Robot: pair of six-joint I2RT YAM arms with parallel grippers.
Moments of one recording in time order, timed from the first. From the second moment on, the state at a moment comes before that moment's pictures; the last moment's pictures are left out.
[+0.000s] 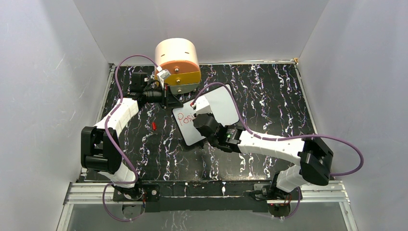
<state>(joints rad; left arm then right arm) -0.15 1.57 1.13 -0.30 1.05 0.00 1.18 1.47 1.06 -0.19 0.66 0.25</state>
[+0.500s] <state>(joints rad) -0.15 1.57 1.13 -0.30 1.05 0.00 1.17 1.45 1.06 -0.15 0.63 0.23</state>
